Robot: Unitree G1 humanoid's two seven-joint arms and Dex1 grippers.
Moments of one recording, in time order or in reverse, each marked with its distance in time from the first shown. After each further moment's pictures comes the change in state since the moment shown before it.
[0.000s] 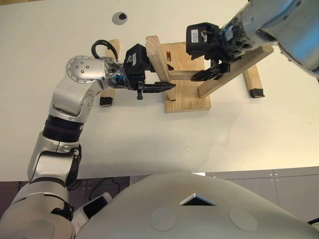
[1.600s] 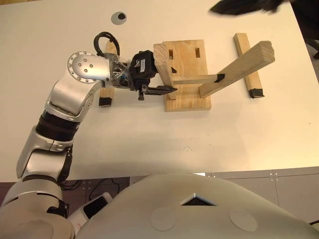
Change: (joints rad) left arm -0.005 0.099 -0.083 -0.124 0.055 0.014 0.073; right arm 0.004 -0.126 -0.595 -0.013 -0.044 0.013 0.061
